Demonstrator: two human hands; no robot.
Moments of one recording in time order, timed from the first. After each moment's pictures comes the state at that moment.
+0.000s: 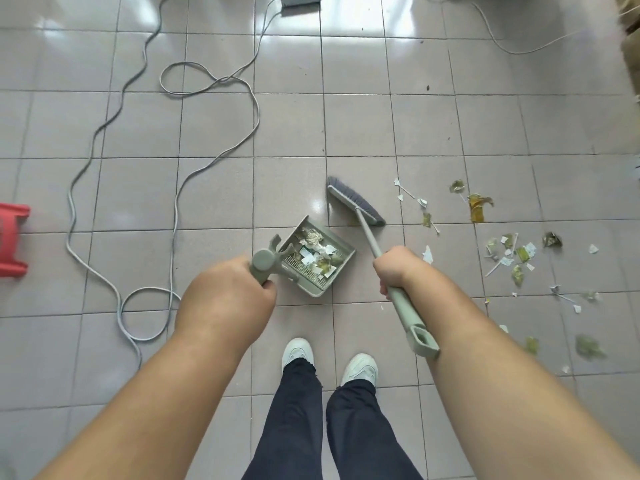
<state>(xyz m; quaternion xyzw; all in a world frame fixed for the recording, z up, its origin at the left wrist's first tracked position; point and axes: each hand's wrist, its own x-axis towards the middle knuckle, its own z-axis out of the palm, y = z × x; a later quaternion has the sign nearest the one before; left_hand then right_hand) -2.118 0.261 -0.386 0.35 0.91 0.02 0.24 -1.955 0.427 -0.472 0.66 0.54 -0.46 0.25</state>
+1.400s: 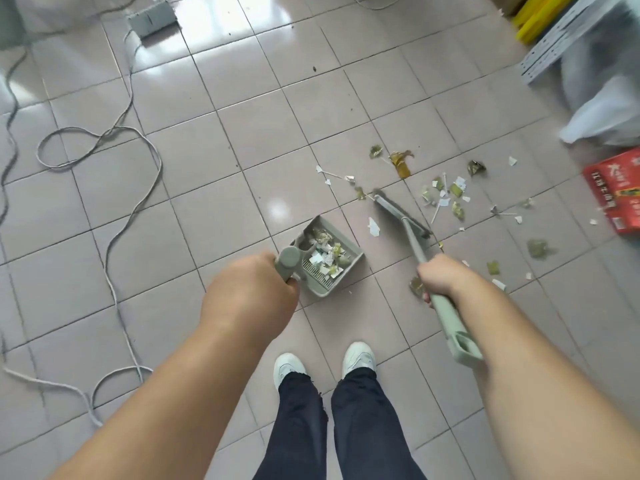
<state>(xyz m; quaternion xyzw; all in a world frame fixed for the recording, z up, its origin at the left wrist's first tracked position) -2.014 0.364 -0.386 0.52 0.81 -0.04 0.28 -1.750 0.440 -0.473 0.79 0.37 -0.47 0.13</state>
